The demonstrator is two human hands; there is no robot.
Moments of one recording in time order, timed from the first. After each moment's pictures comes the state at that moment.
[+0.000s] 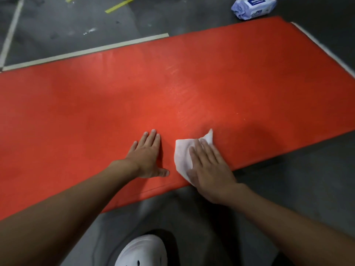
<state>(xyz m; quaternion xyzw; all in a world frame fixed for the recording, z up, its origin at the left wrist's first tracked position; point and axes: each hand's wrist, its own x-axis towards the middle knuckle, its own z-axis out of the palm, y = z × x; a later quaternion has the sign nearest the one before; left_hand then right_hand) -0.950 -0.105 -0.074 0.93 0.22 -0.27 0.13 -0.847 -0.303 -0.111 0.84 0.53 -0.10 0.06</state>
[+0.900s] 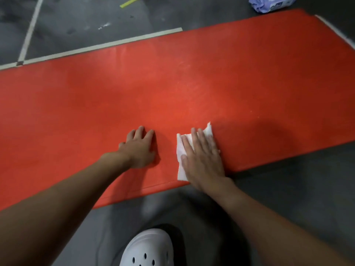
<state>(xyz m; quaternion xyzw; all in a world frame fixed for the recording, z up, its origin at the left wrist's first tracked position) -0.972 -0.074 -0.079 0.90 0.35 -0.24 0.13 -0.868 -0.255 -0.117 0.88 0.48 -0.06 -0.02</state>
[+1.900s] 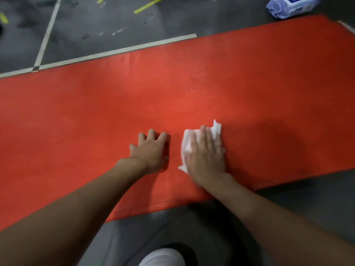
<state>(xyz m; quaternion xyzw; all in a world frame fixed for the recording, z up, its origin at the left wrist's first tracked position) -0.962 -0.063 -0.071 0.92 0.34 -0.19 0.10 -0.858 -0.198 -0.126 0.88 0.46 -0.06 -0.02</state>
